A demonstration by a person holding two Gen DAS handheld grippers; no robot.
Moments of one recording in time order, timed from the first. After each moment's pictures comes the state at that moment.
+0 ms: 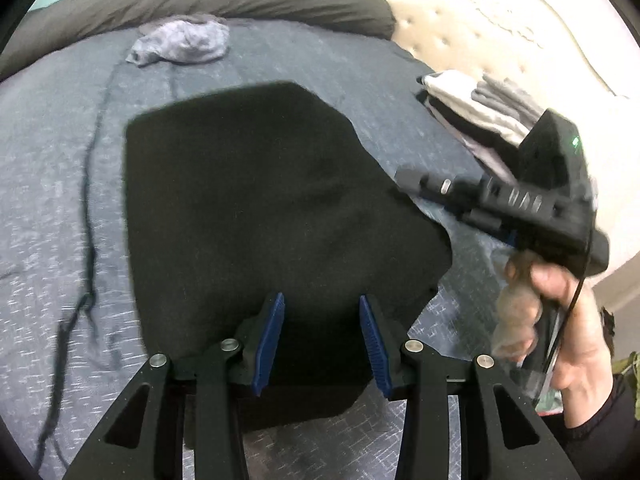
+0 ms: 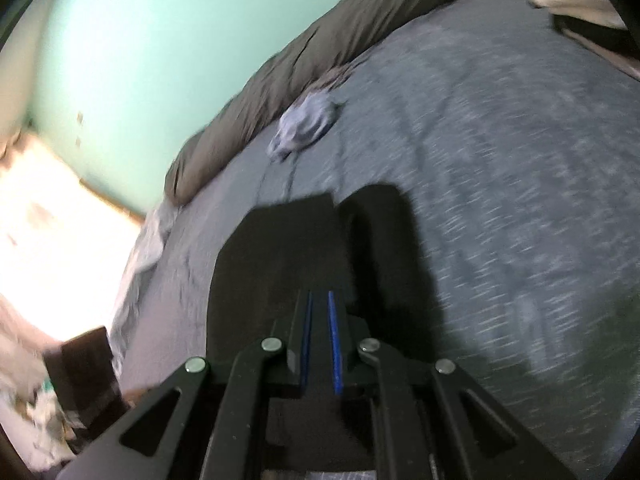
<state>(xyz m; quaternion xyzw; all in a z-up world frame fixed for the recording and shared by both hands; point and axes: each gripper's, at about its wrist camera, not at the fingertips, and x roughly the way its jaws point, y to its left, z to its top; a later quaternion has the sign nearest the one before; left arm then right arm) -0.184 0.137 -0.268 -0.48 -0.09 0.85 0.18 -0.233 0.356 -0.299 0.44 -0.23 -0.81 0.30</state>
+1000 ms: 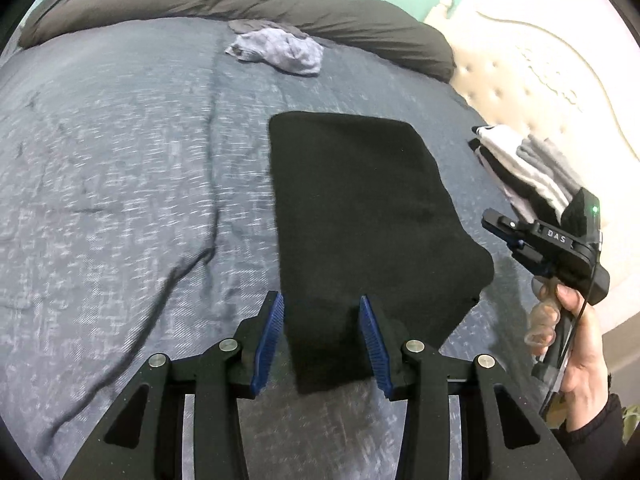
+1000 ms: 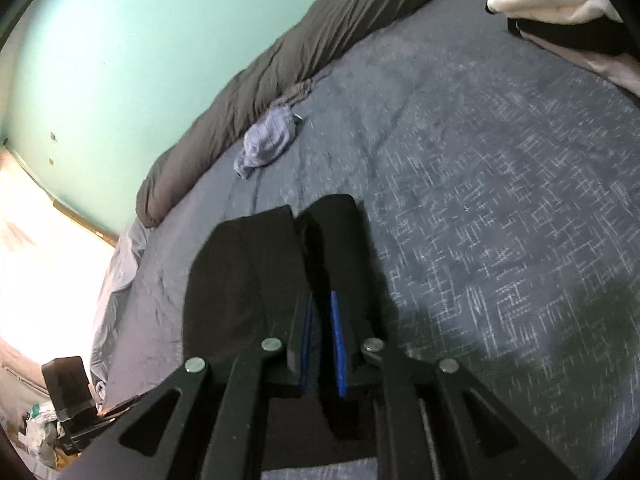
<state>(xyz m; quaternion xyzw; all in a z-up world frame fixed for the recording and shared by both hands) -0.144 0.047 -0.263 -0.46 -0.16 0.87 0.10 -0.218 0.389 -0.291 0.43 -0.26 -0.84 0.23</state>
